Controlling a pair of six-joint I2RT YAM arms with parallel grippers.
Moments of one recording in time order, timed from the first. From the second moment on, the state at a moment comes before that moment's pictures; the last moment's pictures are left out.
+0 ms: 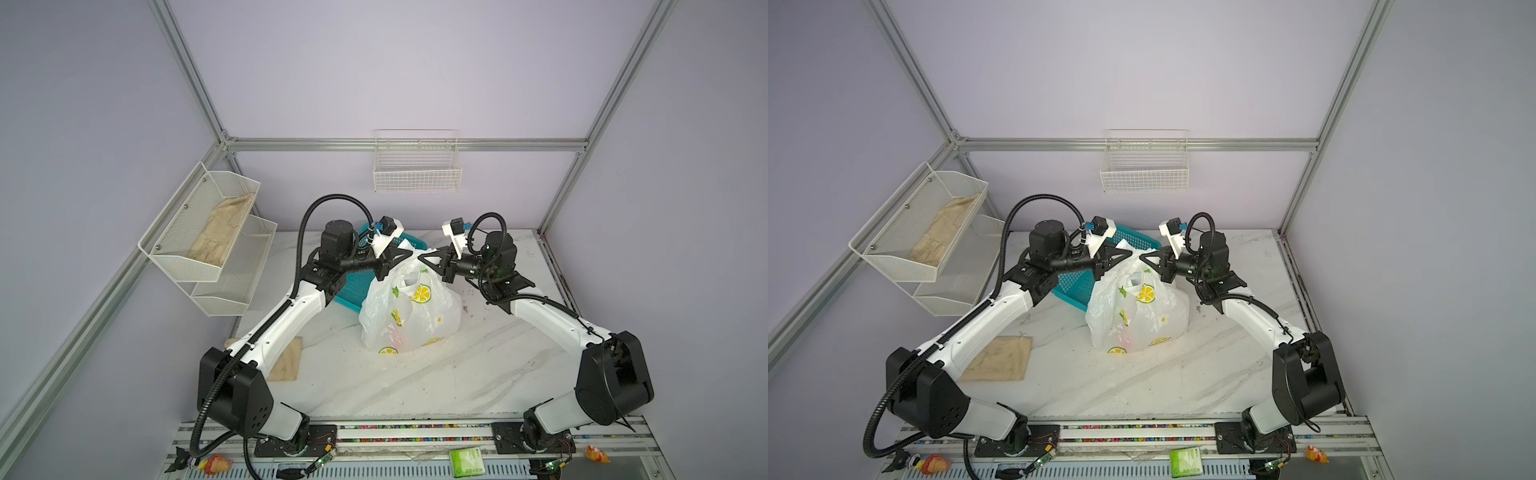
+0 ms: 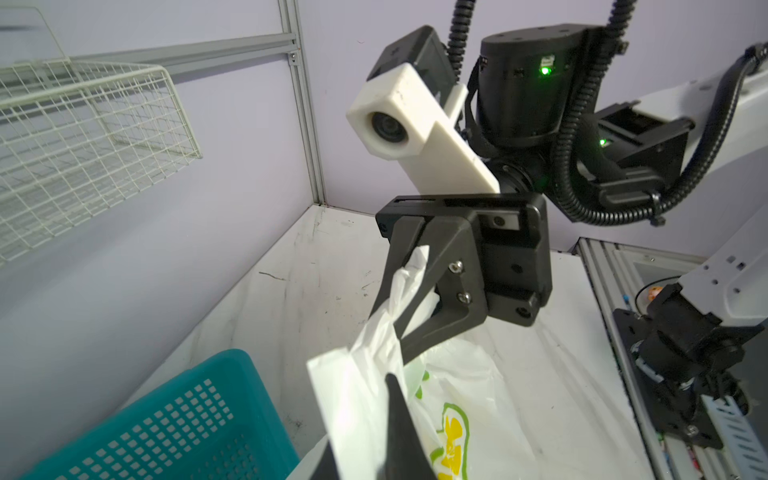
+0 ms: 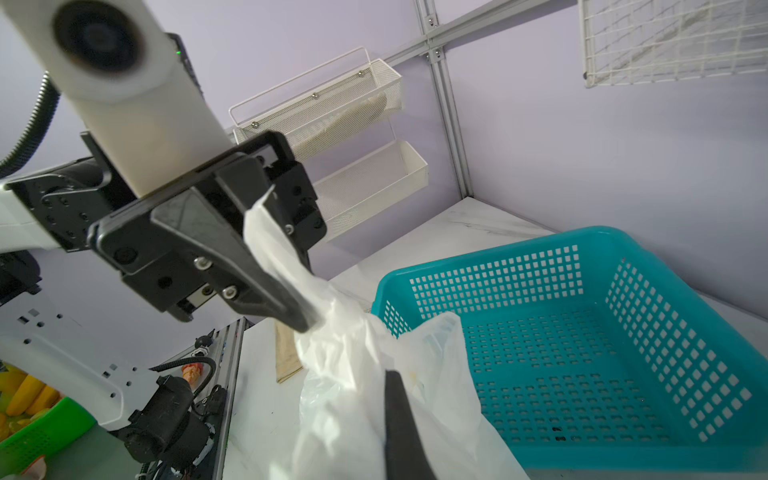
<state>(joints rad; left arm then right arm) -0.41 1.45 1.29 -0.06 0.75 0.24 0.40 1.50 1.10 0.32 -0.84 0.30</state>
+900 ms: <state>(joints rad) -0.51 1.38 1.16 -0.05 0.39 0.68 0.41 1.53 1.20 0.10 -0.79 0.24</state>
